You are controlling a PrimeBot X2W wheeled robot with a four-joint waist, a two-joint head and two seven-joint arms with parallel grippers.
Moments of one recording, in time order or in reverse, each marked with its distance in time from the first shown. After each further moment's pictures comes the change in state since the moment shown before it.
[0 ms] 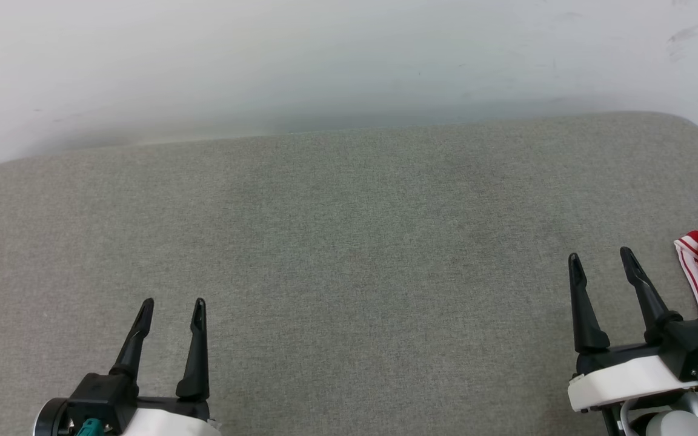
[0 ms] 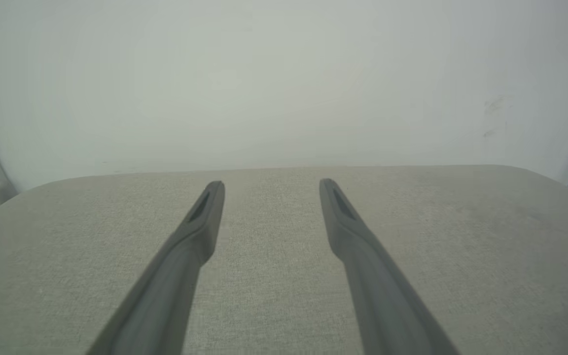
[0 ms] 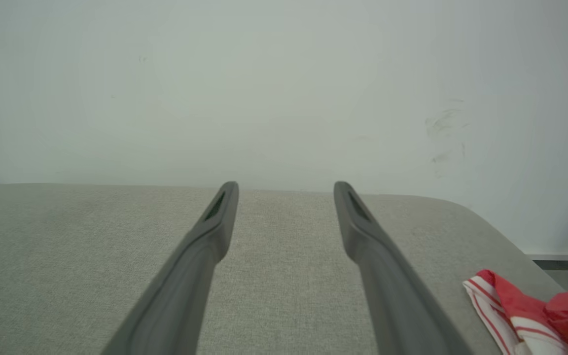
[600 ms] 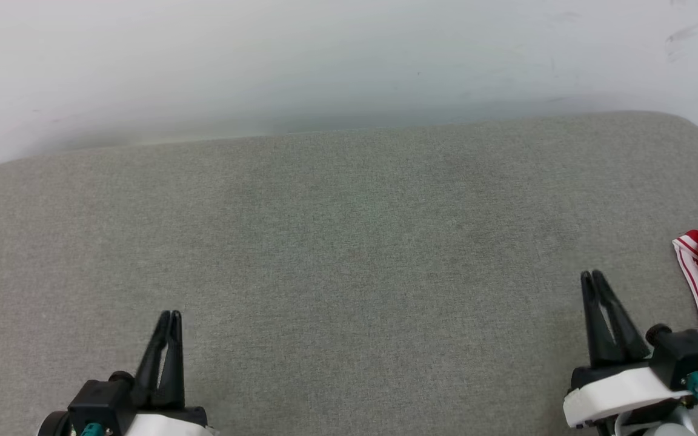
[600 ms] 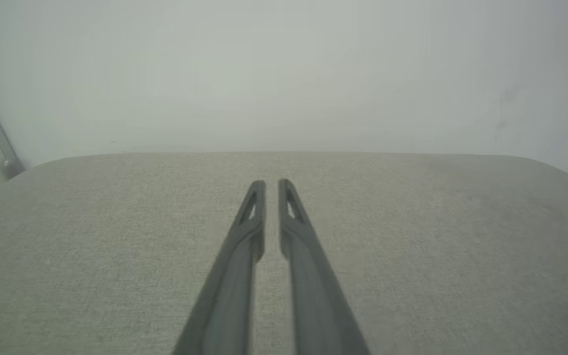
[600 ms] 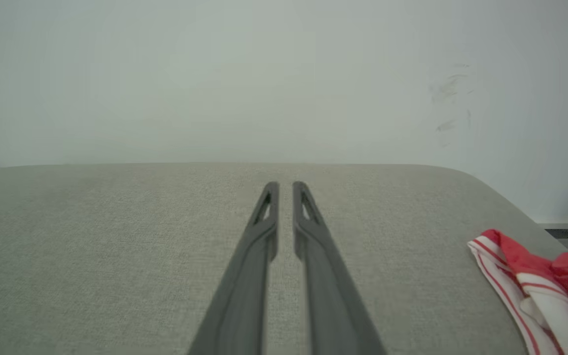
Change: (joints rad) left arm 0.008 -0.023 0.032 0.036 0.010 0.001 0.004; right arm 0.016 0.001 0.004 0.053 0.021 0.000 0.002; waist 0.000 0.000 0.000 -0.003
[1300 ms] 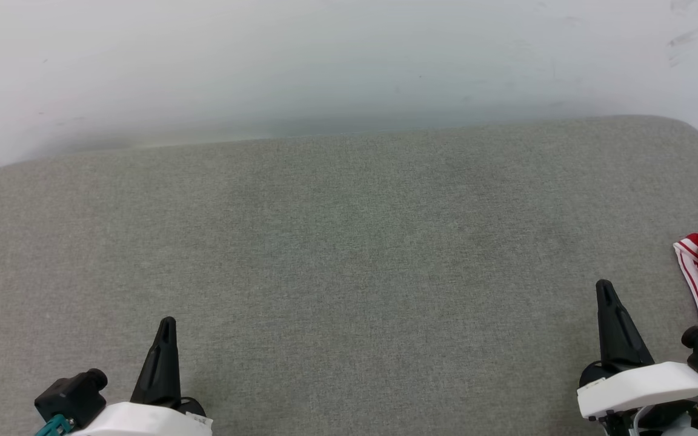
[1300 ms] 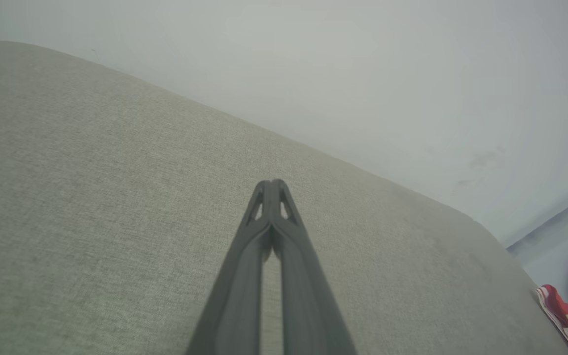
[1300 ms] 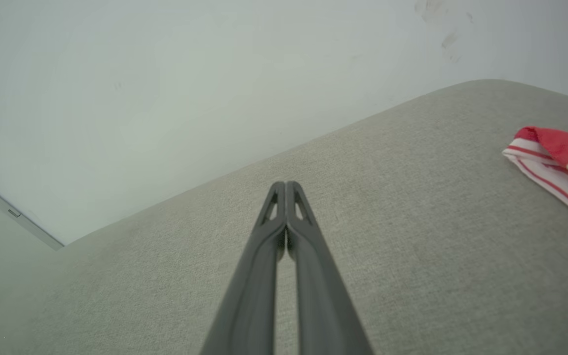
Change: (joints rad) left arm -0.030 0.003 -0.002 0.073 -0.363 0.000 0.081; right arm 0.003 -0.001 -0.011 0.034 0.377 0.000 0.084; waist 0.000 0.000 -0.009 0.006
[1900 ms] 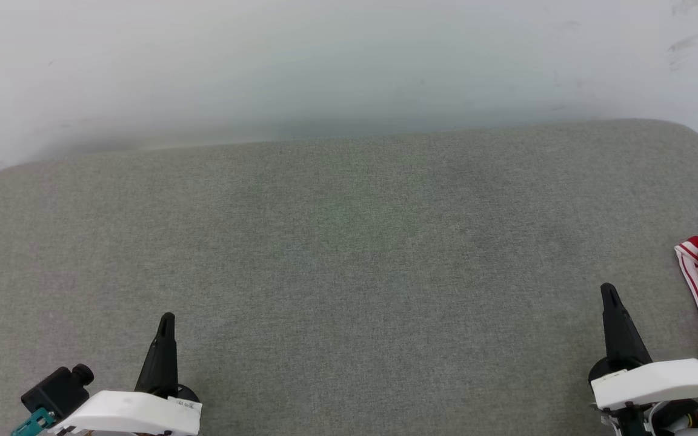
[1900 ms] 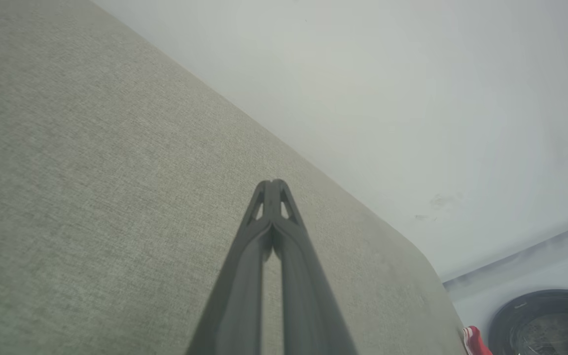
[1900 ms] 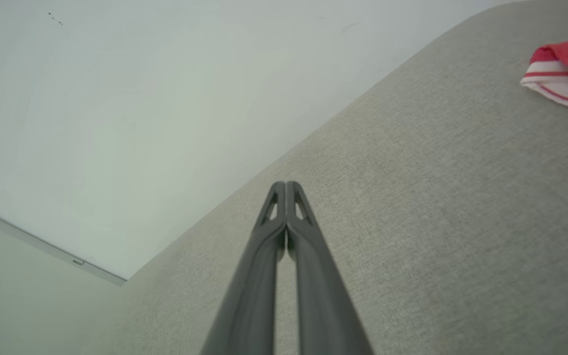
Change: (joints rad) left arm -0.040 0.004 0.006 0.043 -0.282 0.000 0.063; right arm -0.009 -0.001 -0.013 0.019 0.293 0.000 0.067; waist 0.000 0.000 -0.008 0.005
